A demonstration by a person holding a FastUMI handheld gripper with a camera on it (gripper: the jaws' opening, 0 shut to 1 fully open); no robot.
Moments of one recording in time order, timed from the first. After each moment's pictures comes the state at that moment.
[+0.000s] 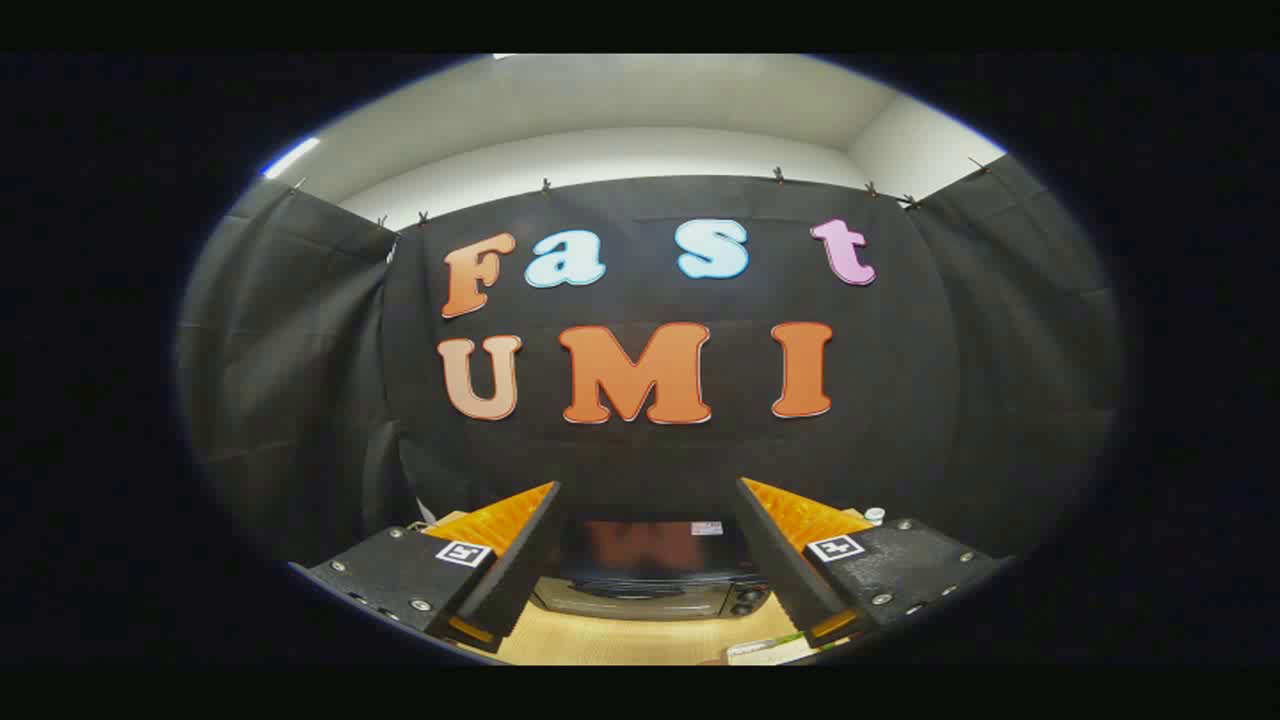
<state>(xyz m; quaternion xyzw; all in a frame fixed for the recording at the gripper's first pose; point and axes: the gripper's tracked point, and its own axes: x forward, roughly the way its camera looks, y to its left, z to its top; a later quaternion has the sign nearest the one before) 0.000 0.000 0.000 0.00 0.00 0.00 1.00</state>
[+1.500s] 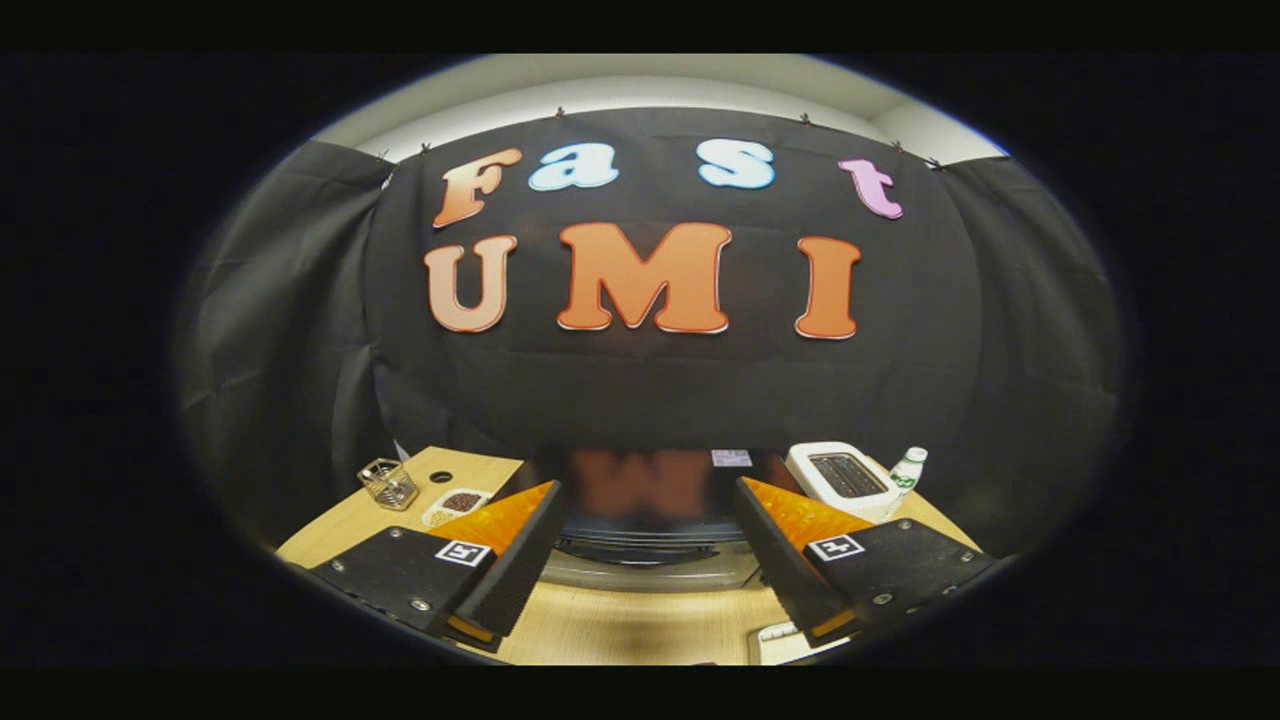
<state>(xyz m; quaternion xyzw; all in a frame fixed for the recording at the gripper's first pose) 0.065 0.026 -0.155 -0.03 0.12 -0.02 0.99</state>
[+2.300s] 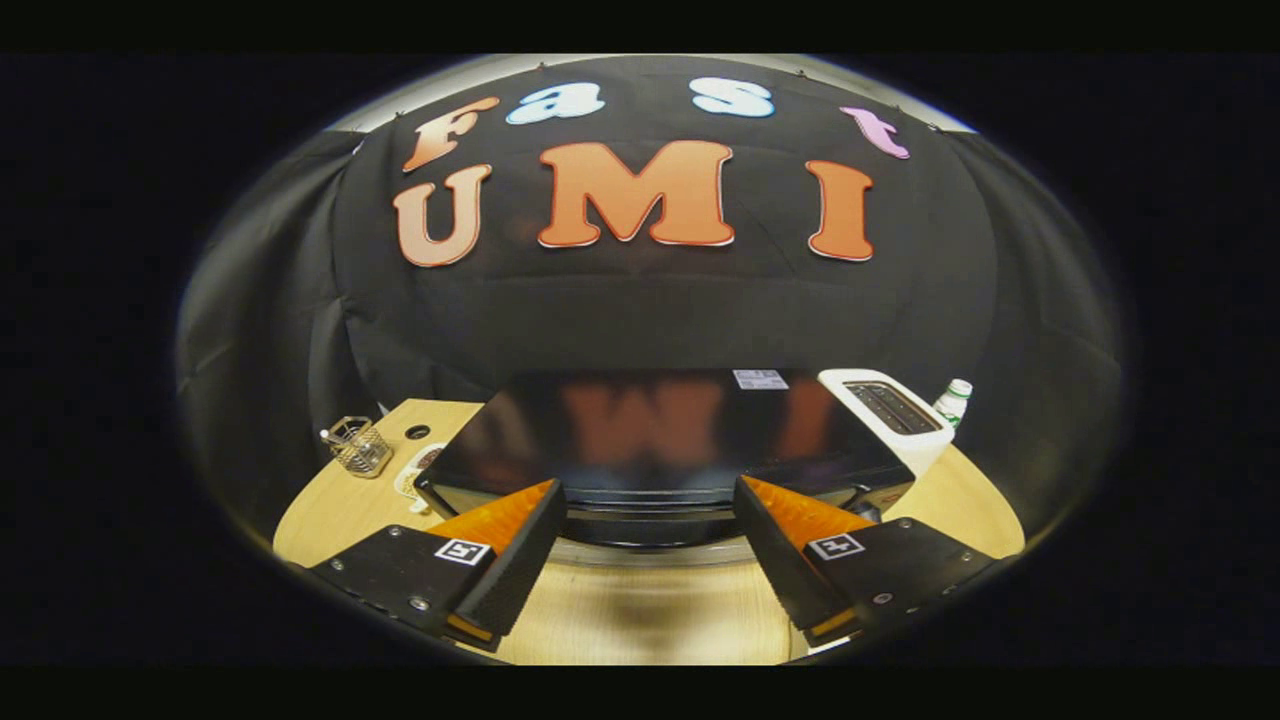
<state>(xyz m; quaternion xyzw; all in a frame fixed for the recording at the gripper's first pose) 0.099 0.035 -0.244 -0.01 0.22 -0.03 0.97</state>
